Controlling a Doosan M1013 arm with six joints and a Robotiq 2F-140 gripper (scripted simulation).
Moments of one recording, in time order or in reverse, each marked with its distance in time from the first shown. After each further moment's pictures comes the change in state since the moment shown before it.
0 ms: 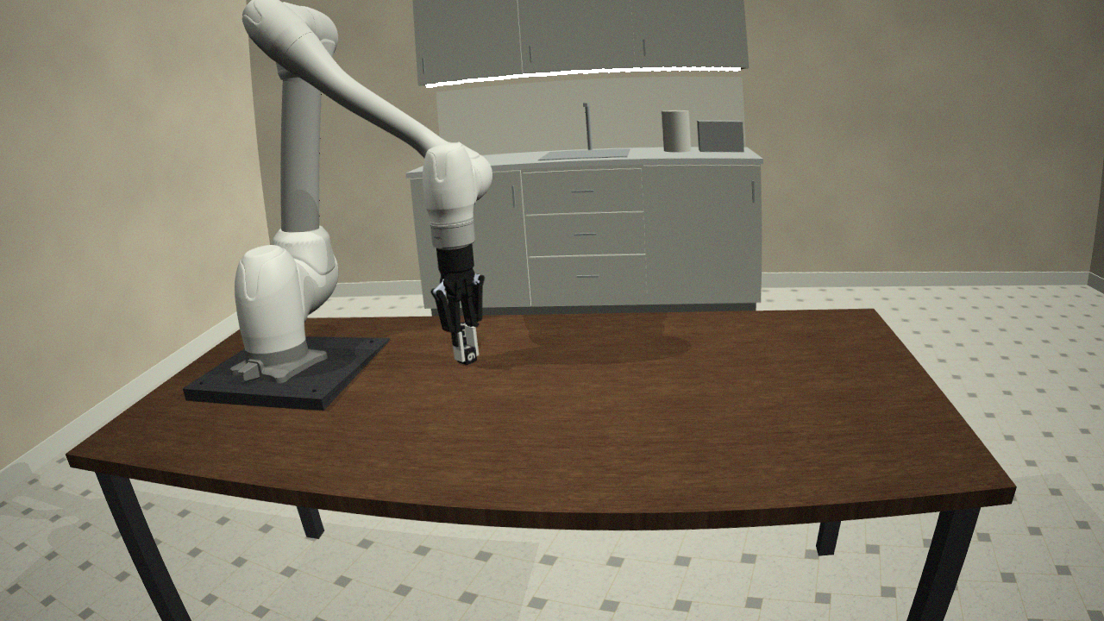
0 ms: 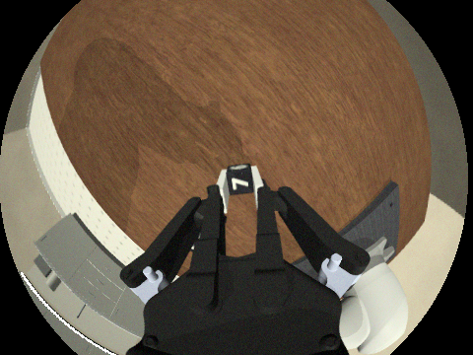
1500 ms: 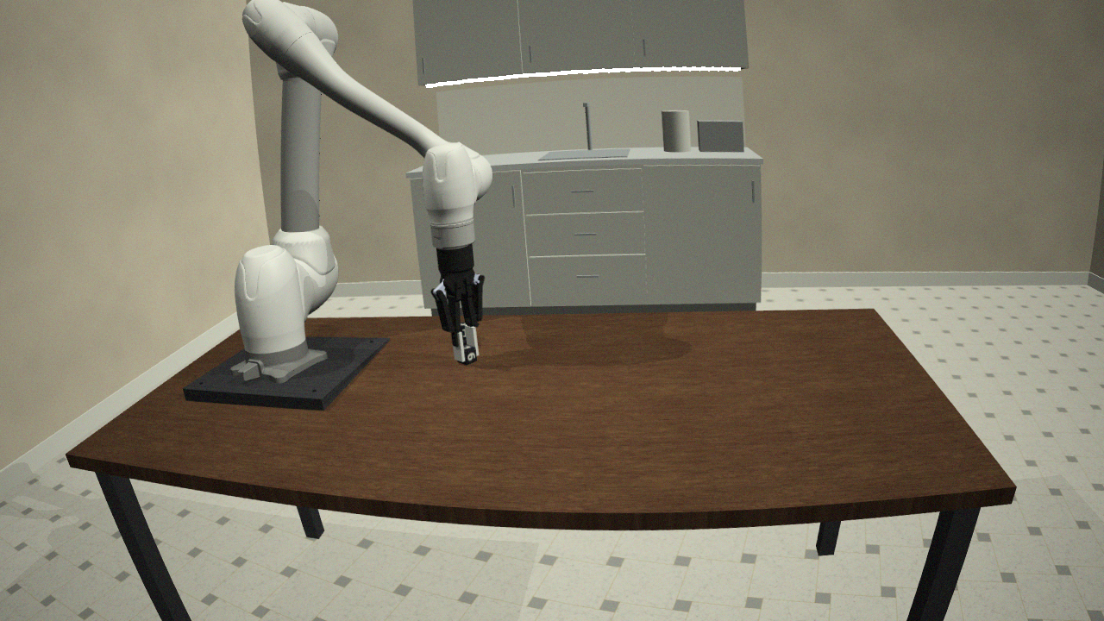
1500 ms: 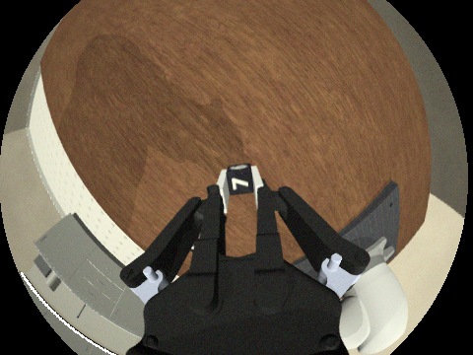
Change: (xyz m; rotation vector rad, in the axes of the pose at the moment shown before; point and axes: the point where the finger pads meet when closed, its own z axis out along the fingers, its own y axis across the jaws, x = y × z) arm 0.000 0.000 0.000 0.000 0.000 0.000
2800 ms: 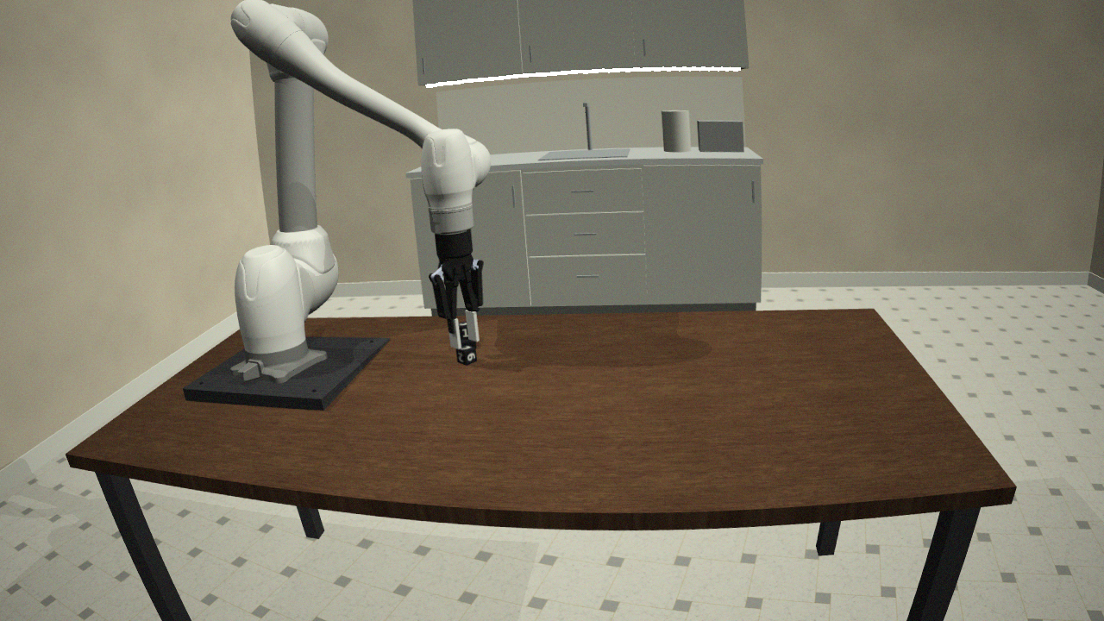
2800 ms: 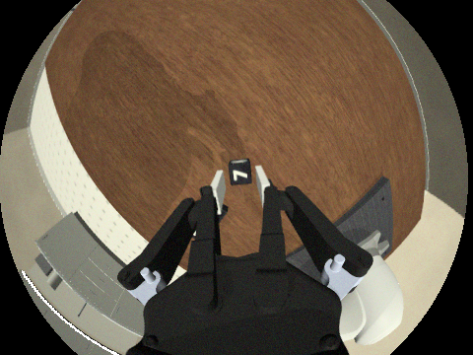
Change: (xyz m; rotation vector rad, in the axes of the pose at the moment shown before) arm 0.000 0.000 -0.031 0.000 0.000 0.000
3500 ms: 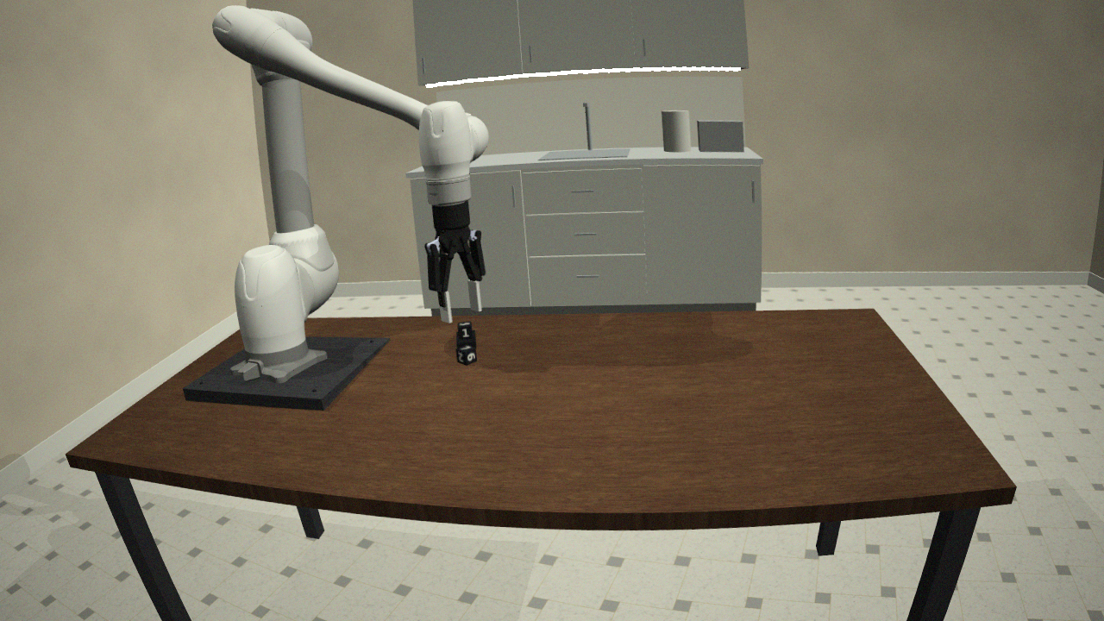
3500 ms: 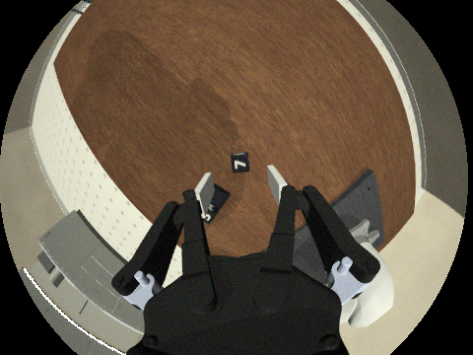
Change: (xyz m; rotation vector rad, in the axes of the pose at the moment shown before) arm 0.000 0.000 -0.059 0.000 0.000 0.000
